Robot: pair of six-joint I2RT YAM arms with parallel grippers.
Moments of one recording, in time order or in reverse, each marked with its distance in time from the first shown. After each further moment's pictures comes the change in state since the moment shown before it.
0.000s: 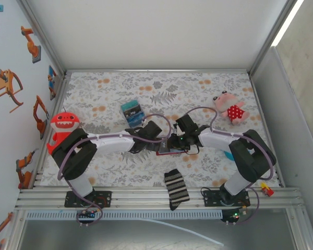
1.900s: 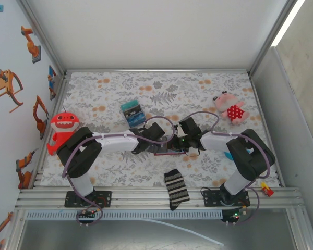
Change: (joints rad) left arm -0.028 0.051 0.047 -0.098 -0.073 0.019; right arm -0.031 0.013 -0.105 0.232 -0.147 0.069
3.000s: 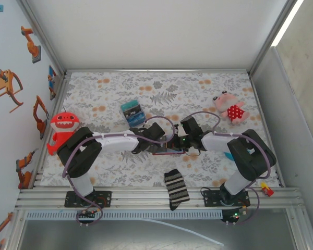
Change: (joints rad) left arm 0.000 0.002 0.007 -0.023 -0.023 0.004; right arm -0.020 -0.011 -0.019 0.036 -0.029 -0.011
